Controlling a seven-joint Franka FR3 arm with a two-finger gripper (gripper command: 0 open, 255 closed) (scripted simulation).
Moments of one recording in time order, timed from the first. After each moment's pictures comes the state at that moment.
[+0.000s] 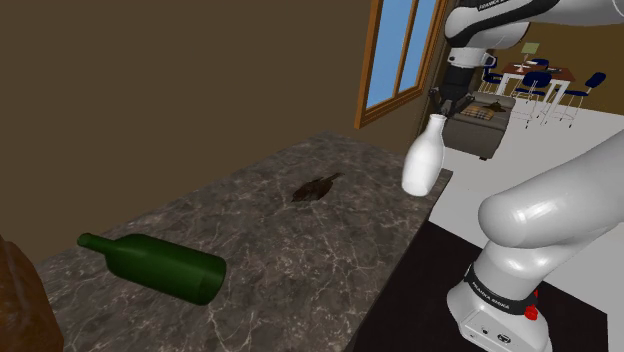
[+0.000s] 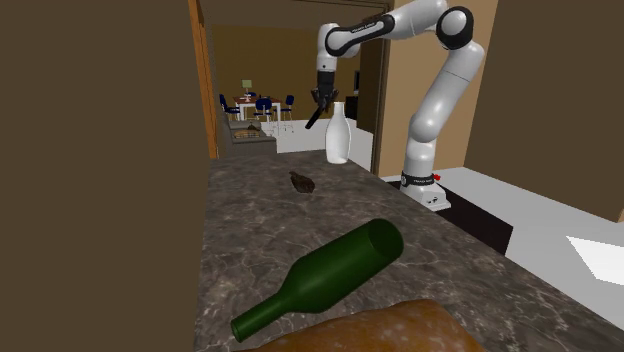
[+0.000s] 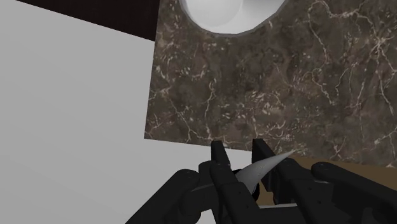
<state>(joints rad) -0.58 -0.41 -0.16 -2.25 -0.04 1.88 0.55</state>
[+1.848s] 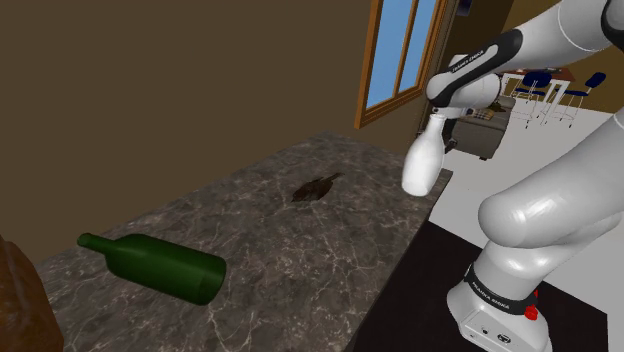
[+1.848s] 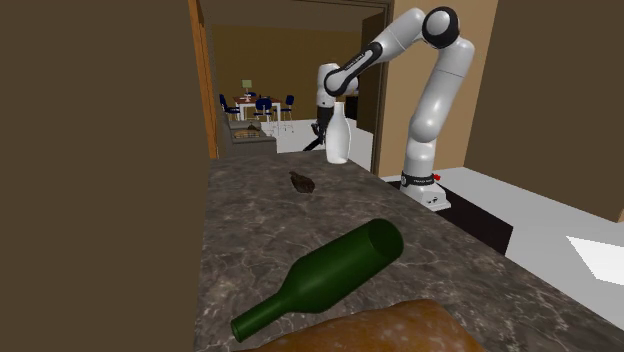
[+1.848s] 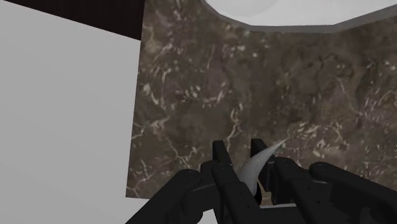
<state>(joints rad) -0.58 -0.28 -0.19 -2.53 -0.04 2.29 0.53</state>
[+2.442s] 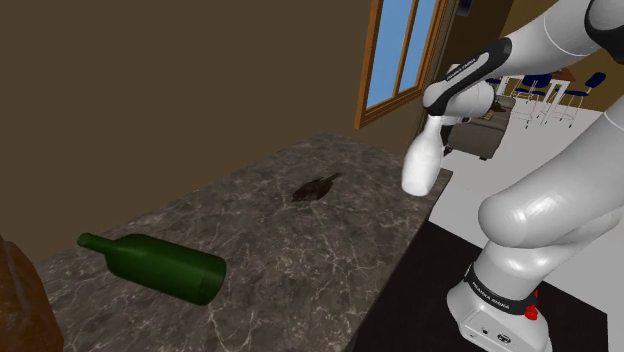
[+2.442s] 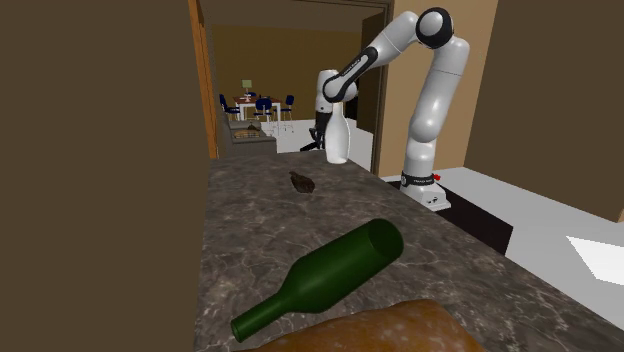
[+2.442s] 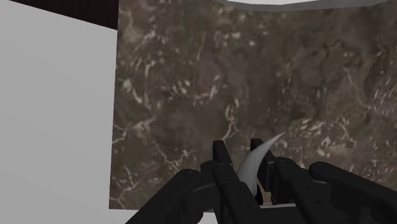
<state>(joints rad) -0.57 -0.22 -0.19 -2.55 0.00 2.40 0.52</state>
